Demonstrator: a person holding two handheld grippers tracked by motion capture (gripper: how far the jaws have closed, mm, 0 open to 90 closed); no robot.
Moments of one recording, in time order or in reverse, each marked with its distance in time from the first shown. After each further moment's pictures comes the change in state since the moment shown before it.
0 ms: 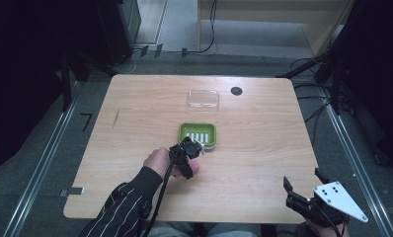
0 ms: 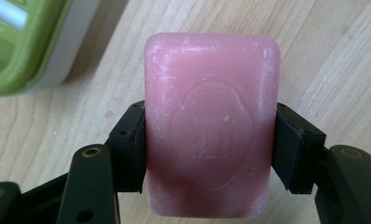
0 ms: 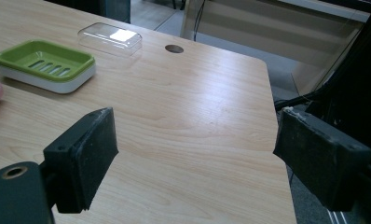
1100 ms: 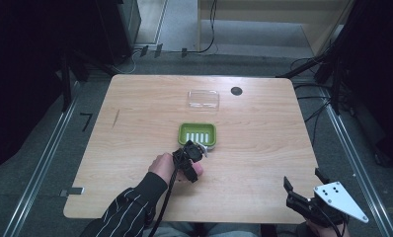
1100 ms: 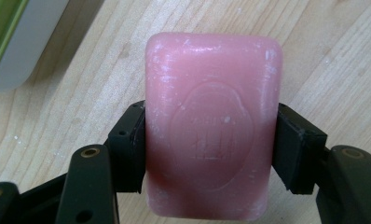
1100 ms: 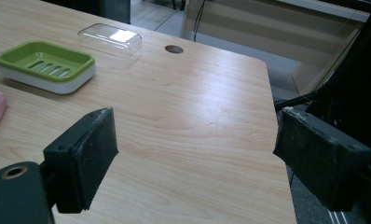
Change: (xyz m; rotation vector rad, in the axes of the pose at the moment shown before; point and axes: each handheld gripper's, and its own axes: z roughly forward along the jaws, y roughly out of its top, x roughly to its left) left arm -0.013 0.001 0.011 -0.017 -0.017 -0.085; right arm -0.001 0.000 0.000 -0.002 0.000 0.002
